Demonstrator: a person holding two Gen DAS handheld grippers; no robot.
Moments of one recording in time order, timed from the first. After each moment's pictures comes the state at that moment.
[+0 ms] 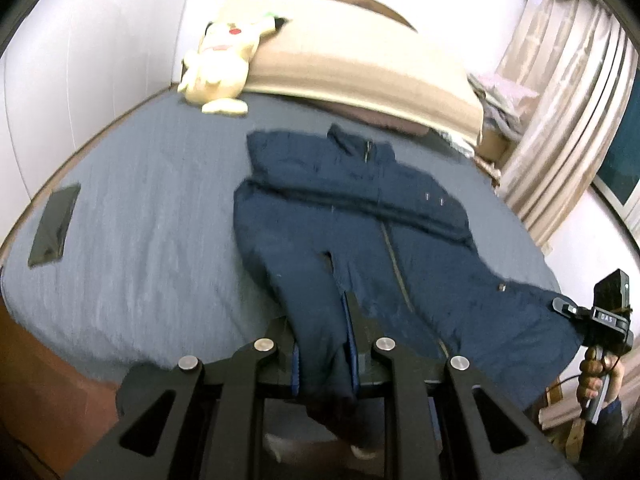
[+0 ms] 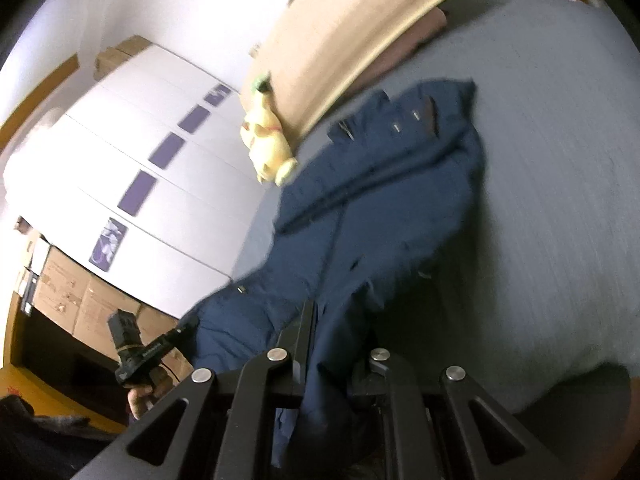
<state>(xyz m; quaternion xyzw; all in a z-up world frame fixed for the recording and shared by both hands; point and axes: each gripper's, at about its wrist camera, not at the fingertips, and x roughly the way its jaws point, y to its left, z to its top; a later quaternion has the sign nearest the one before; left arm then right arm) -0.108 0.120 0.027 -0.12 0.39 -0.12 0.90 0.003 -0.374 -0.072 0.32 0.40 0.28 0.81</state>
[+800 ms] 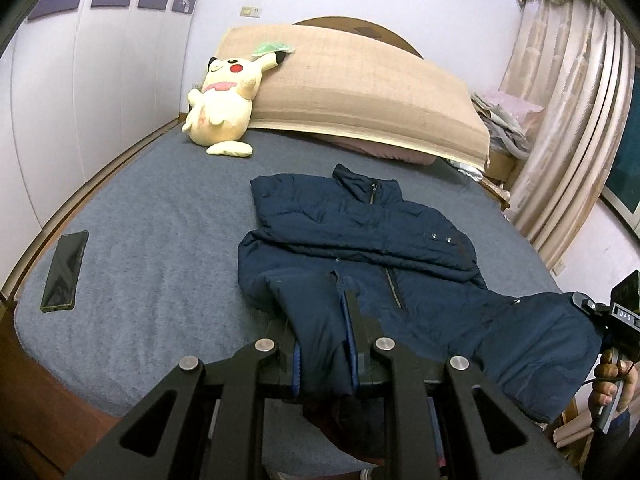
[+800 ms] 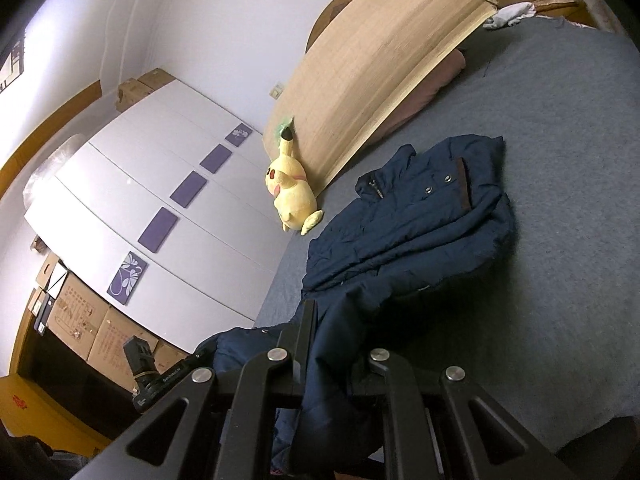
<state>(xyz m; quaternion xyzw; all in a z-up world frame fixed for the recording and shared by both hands) -0.087 0.116 0.056 -0.11 0.35 -0.10 0.92 0.020 -0.376 -0.032 0.35 0.33 0.29 0.83</state>
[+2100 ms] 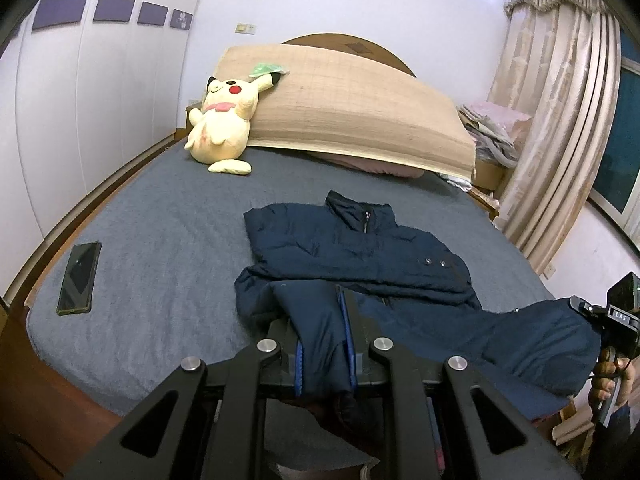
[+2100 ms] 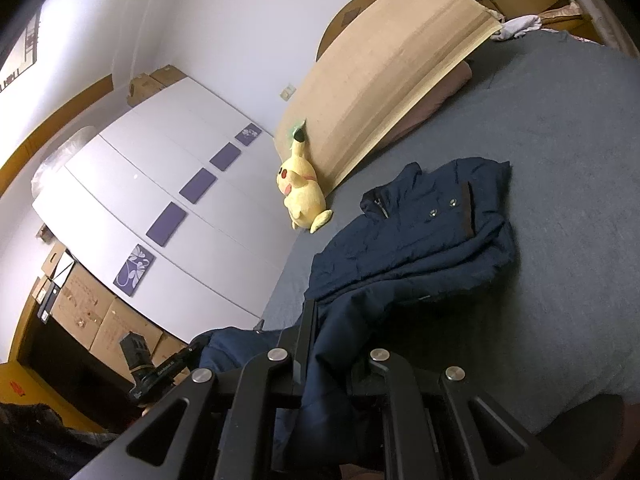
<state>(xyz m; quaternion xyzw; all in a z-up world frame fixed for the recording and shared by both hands) -0.107 0.132 0.079 -0.11 0.32 -0.11 0.93 0.003 -0.398 -0.003 0.34 0.33 0.30 0.83</state>
